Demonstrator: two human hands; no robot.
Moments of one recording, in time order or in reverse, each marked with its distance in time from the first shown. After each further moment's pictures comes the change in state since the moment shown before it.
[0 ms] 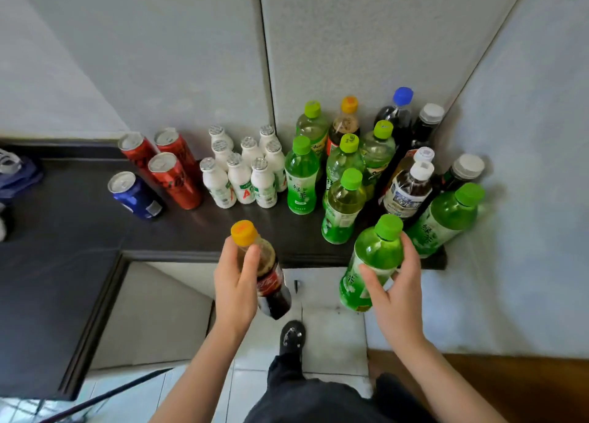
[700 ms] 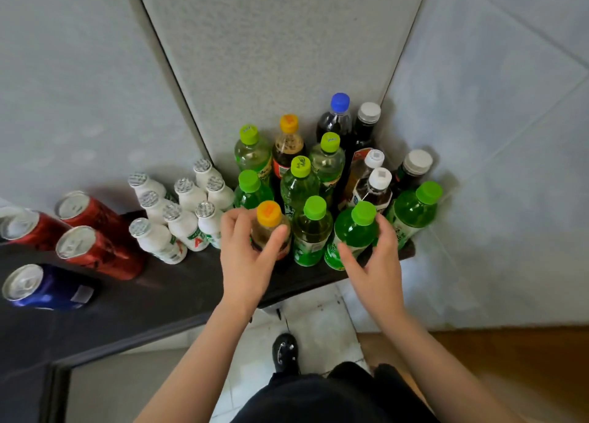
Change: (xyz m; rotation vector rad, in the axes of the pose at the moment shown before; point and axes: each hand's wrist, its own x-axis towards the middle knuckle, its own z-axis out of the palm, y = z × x) left_hand 0.112 0.014 0.070 0.174 -0.288 0.314; right_hand 0.061 -0.018 0.022 -0.223 0.220 0.156
